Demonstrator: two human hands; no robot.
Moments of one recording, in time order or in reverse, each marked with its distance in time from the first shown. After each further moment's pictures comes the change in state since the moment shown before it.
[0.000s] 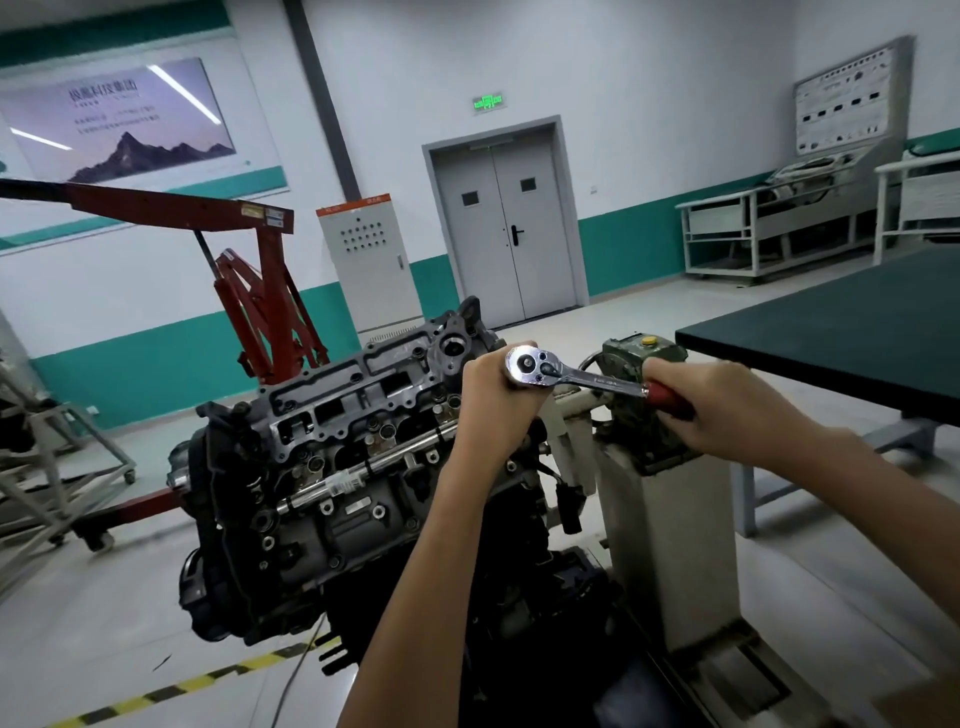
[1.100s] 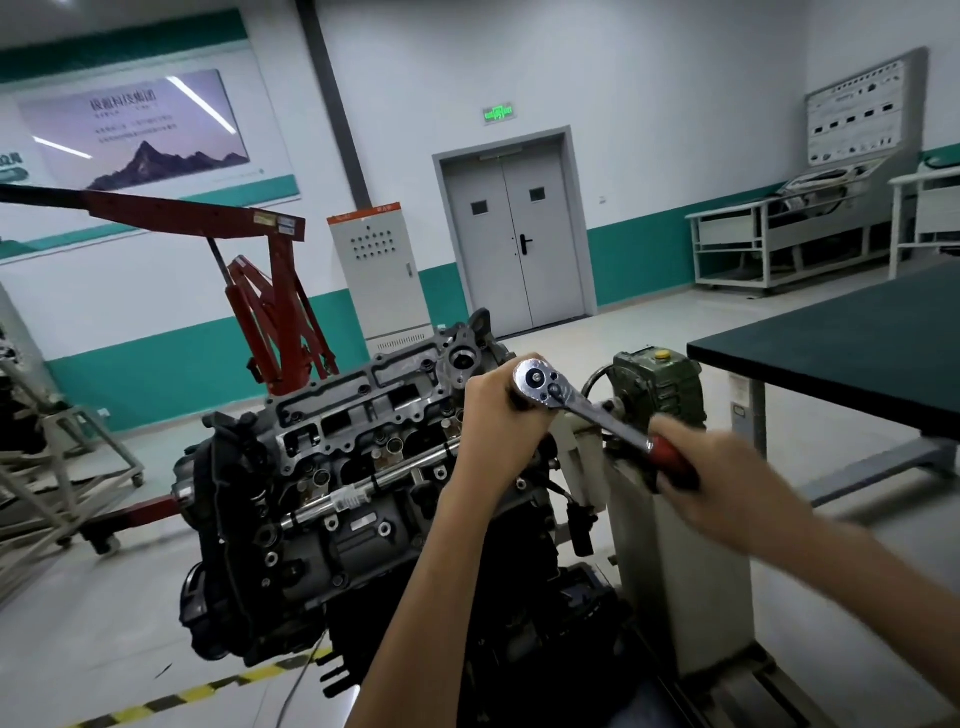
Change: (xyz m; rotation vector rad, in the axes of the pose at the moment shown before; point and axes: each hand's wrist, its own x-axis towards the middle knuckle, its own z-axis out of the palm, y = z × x) left_hand -0.002 -0.001 -0.006 0.027 0.008 0.066; right_hand -0.019 -0.027 0.029 0.191 -0.006 0.182
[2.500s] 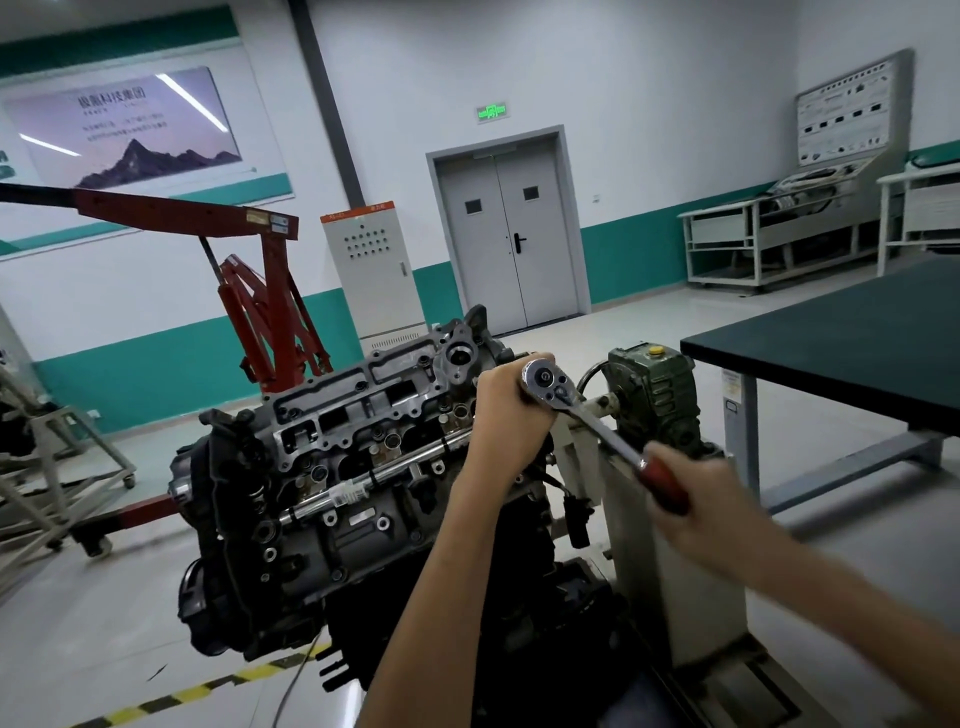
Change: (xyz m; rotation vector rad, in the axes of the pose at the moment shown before) left_hand 0.001 0.000 0.009 0.011 -0.040 -0.042; right_hand -0.025 -0.008 0.016 0.182 -0.033 0.054
